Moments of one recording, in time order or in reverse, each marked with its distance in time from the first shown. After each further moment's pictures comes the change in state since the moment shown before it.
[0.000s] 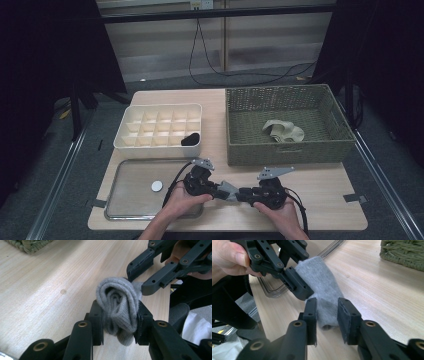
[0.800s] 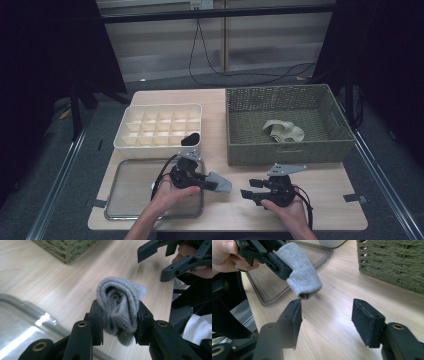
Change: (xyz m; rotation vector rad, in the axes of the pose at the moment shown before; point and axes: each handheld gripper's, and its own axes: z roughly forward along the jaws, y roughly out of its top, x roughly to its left) left arm 0.008 0.004 -0.045 -0.025 0.076 -0.012; right arm -0.007 0.002 -0.021 -0.092 -0.047 0.001
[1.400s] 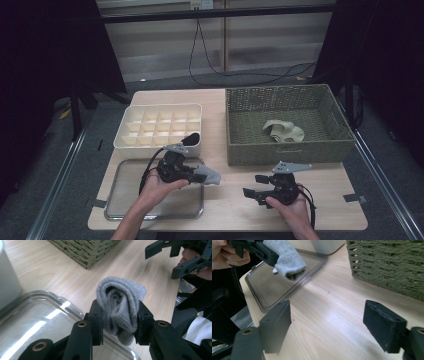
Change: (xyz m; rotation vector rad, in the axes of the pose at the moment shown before) left arm 0.005 0.005 -0.038 -0.023 0.065 -0.004; right arm -0.005 0.002 -0.008 -0.038 -0.010 0.036
